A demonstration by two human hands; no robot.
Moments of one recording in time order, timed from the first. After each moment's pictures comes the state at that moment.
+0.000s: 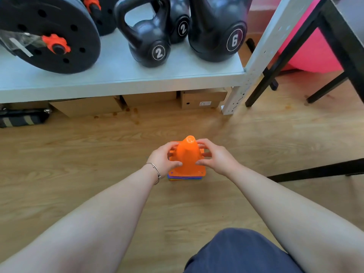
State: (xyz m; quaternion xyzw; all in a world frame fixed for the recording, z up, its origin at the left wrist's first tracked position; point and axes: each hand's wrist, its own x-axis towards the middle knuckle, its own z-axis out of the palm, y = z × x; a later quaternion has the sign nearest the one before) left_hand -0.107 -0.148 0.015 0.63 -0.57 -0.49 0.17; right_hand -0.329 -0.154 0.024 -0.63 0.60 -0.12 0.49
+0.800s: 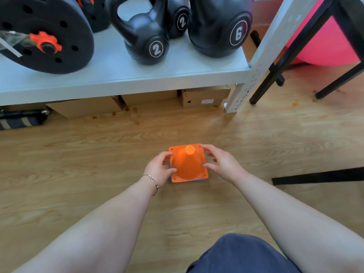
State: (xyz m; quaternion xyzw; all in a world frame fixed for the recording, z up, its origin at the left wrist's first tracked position) left_hand -0.097 -0.134 -0.014 0.69 -0.53 -0.47 0.14; right_hand -0.346 -0.151 -0.011 -0.68 0.60 -0.08 0.42
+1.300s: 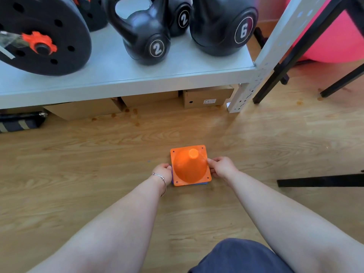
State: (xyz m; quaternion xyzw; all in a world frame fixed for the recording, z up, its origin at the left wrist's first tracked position) left_hand -0.104 -0.146 -0.063 0.76 -0.34 -0.54 0.07; right_hand -0.324 -0.163 -0.072 -0.28 0.76 -0.14 0.57
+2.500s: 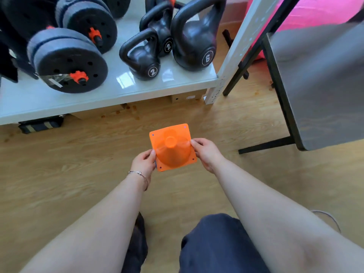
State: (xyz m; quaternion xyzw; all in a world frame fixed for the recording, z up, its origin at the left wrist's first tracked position) left_hand -0.067 -0.078 0.183 0.70 -0.22 -0.63 0.27; right_hand -0.277 -0.094 0.187 -0.24 0.68 -0.28 0.63
